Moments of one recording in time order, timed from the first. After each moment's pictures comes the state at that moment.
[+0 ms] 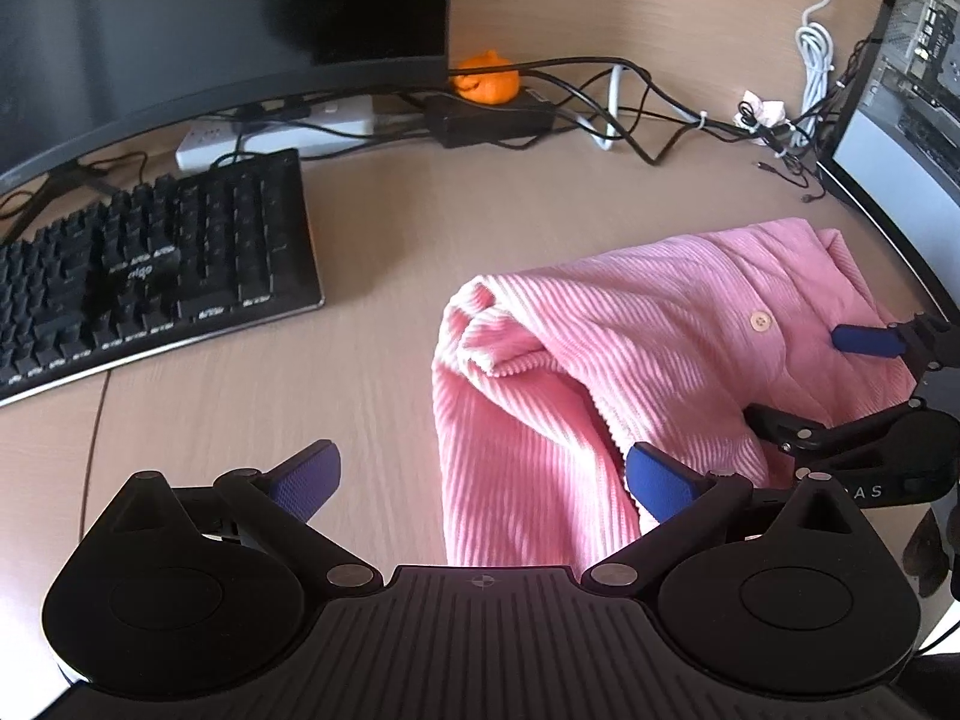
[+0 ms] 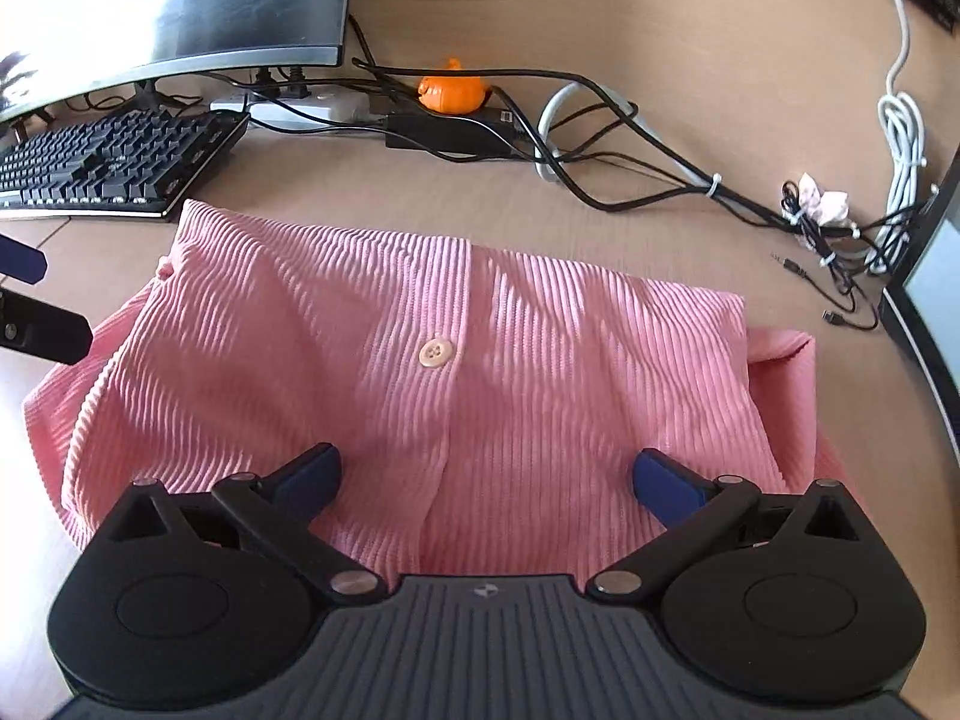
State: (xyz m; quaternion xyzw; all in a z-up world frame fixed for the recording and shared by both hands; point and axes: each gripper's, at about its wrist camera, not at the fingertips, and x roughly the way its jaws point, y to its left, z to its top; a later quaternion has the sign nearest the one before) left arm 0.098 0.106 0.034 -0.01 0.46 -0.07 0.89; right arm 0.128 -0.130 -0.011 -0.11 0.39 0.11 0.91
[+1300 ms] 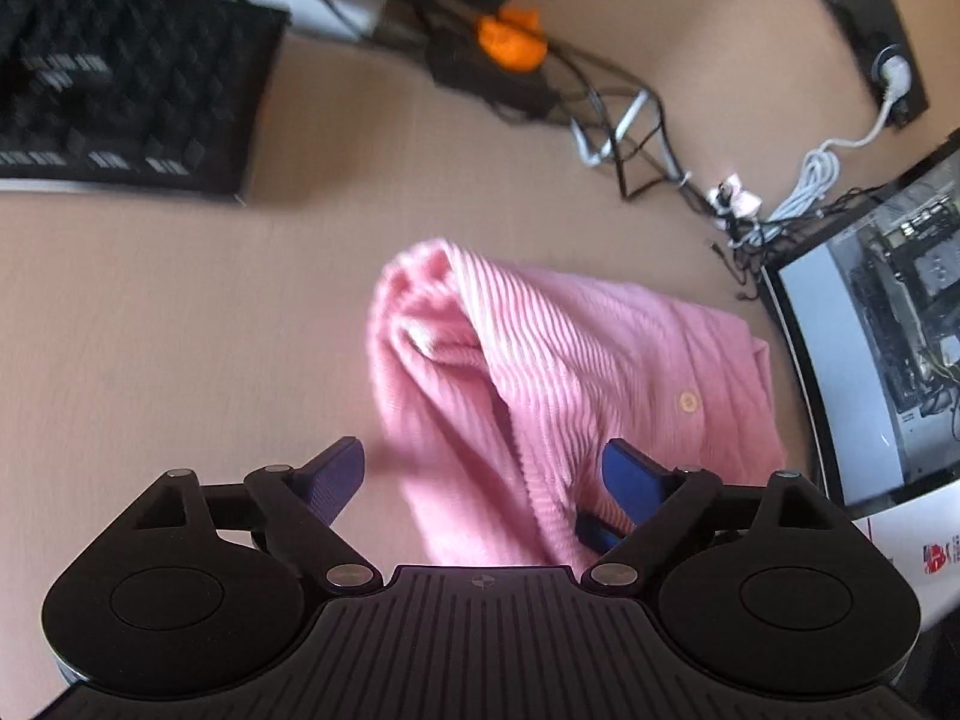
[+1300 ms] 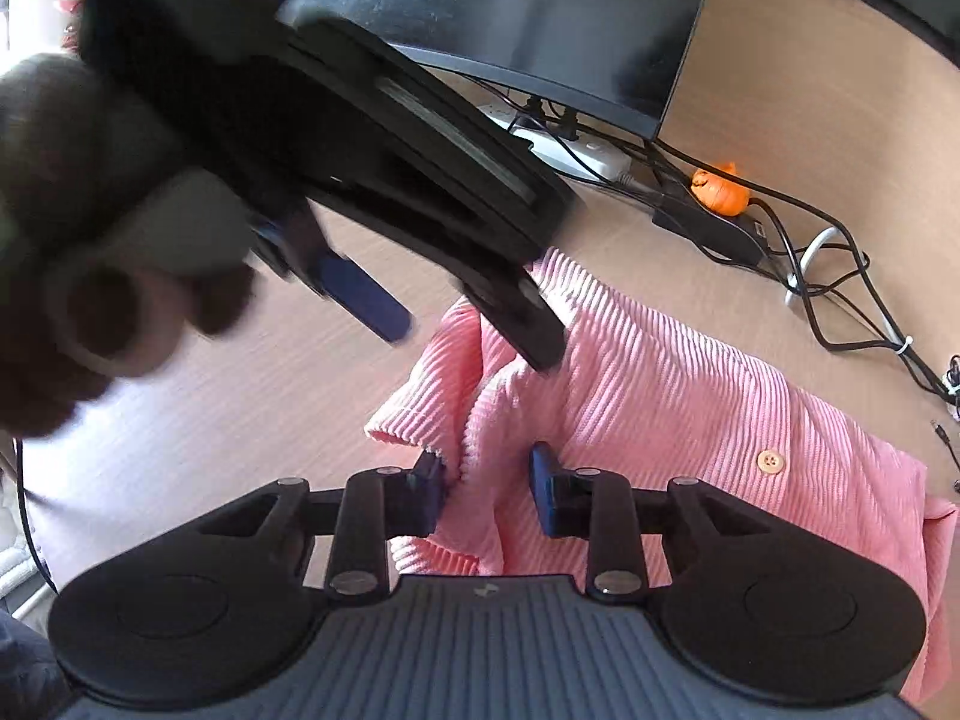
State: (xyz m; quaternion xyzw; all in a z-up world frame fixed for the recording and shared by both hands) left arm 0.142 0.123 0.003 -0.24 0.49 -0.13 0.83; right arm 0.079 -0.033 -0.001 -0.20 0.35 0.27 0.88
